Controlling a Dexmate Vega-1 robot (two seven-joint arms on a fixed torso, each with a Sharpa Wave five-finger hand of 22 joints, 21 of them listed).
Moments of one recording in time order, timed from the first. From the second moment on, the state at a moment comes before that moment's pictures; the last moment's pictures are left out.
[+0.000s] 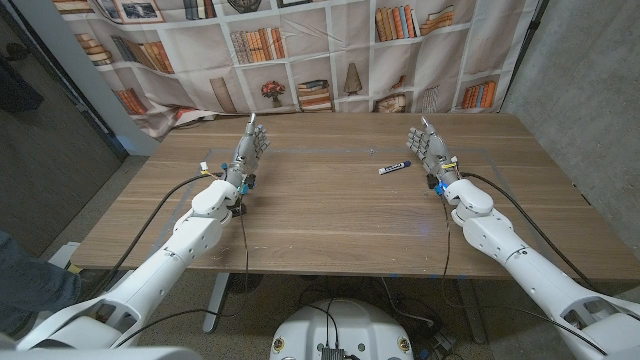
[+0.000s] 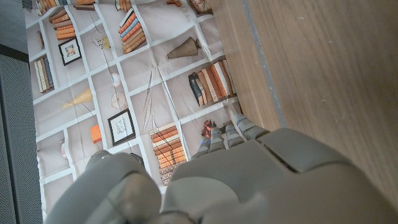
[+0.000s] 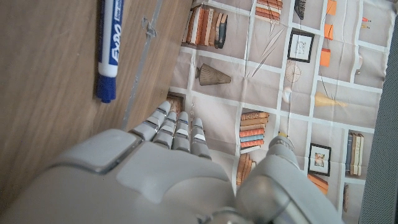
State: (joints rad) left arm 0.85 0.50 0.32 -1.33 -0.60 -0.24 -0.04; left_hand 0.28 -0.07 -0.09 0.12 0.34 -0.14 0.06 0.20 0.18 -0.06 0.01 0.21 0.18 -0.09 0.02 0.19 0.18 -0.02 -0.03 0.24 0.17; right arm -0.84 -0.51 -0.38 -1.30 0.65 0.28 0.03; right_hand 0.22 -0.03 0.23 -0.12 0.19 0.14 0.09 0.20 0.18 0.10 0.13 0.26 0.18 0.06 0.08 0.22 0.18 0.07 -0.03 0.33 0.18
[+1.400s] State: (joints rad) left arm 1.02 0.38 0.08 -1.54 -0.38 -0.14 -0.24; left_hand 0.33 -0.03 -0.09 0.11 0.35 -0.05 0.07 0.22 0.18 0.03 0.02 0.23 0.18 0.00 0.02 0.20 0.18 0.04 -0.03 0.25 0.17; right arm -0.87 -0.51 -0.38 -1.34 0.61 0.32 0.01; right_hand 0.22 -0.03 0.23 -0.11 0.19 0.17 0.09 0.21 0.19 0.13 0.13 0.27 0.18 0.09 0.07 0.22 0.18 0.11 -0.03 0.33 0.18
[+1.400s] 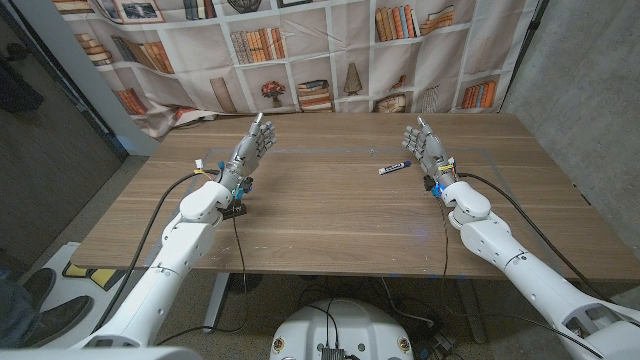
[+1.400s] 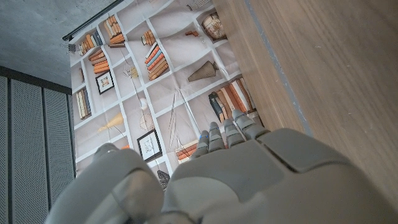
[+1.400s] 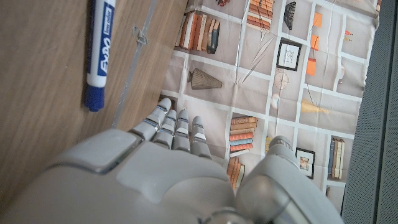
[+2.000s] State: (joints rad) left arm 1.12 0.38 0.07 -1.68 -0.36 -0.08 -0.21; left_hand 0.34 -0.03 -0.09 0.11 0.35 -0.04 0.07 0.22 0.18 0.04 0.02 0.23 0.18 0.02 0.02 0.20 0.18 0.06 -0.03 0.25 0.17; right arm -0.89 -0.56 -0.36 -1.38 0.65 0.31 0.06; right_hand 0.22 -0.03 0.23 -0.11 0.19 0.17 0.08 0.21 0.19 0.15 0.13 0.27 0.18 0.09 0.08 0.22 0.18 0.11 -0.03 0.33 0.18
